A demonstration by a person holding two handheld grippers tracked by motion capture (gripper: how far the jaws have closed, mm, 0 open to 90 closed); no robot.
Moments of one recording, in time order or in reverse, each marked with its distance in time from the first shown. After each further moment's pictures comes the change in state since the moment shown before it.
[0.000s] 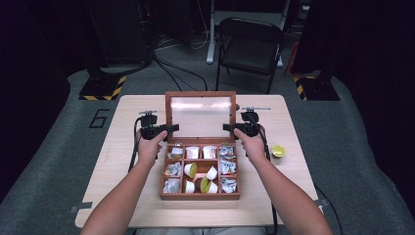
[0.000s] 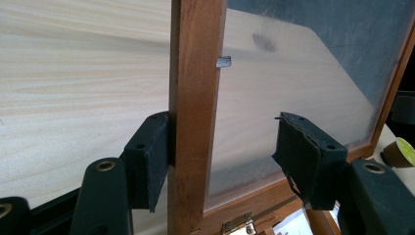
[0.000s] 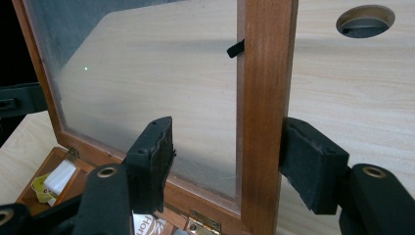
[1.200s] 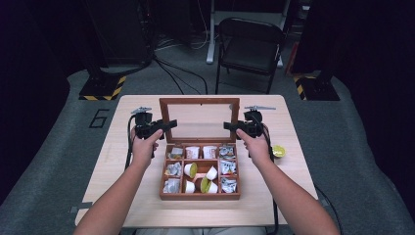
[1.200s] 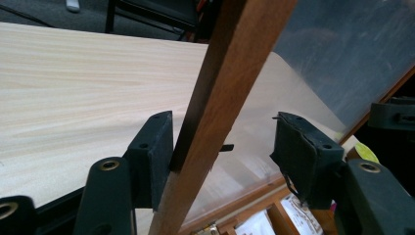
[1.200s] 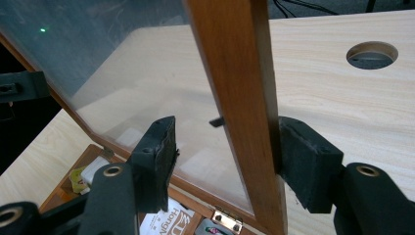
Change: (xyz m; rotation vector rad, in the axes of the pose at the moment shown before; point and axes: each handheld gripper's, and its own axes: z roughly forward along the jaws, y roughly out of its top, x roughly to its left) left arm -0.018 0.008 -0.033 -0.102 -0.072 0.065; right arm 0.015 0.002 -0.029 -0.067 0.052 -0.071
